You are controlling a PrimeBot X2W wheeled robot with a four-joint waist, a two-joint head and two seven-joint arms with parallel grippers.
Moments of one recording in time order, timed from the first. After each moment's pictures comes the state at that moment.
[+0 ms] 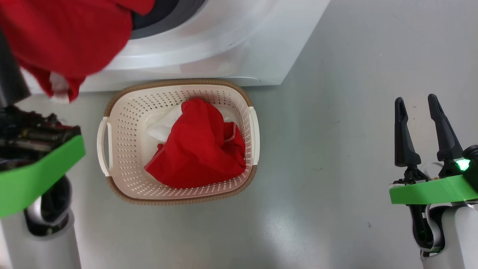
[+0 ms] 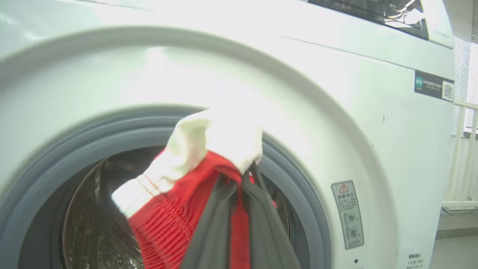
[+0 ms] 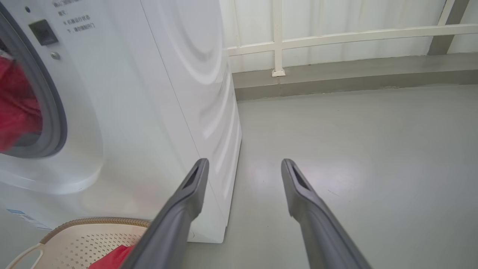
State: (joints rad) left arm -0.61 0.03 0.12 -0.22 -0.27 -0.12 -0.26; right arm -0.22 -0.05 -0.11 0.07 0.28 0.12 -0.26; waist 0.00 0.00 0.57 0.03
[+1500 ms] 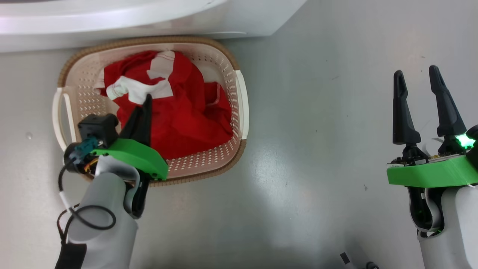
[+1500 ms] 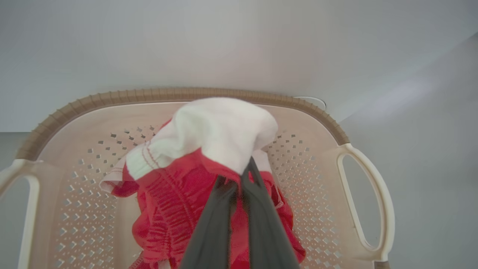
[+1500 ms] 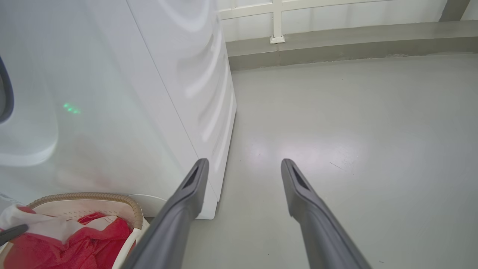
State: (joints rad) left arm -0.72 0.02 -0.12 0.79 -0.30 -0.13 -0.26; right arm -0.31 -0.05 -0.08 0.04 0.28 0.12 -0.26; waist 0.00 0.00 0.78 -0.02
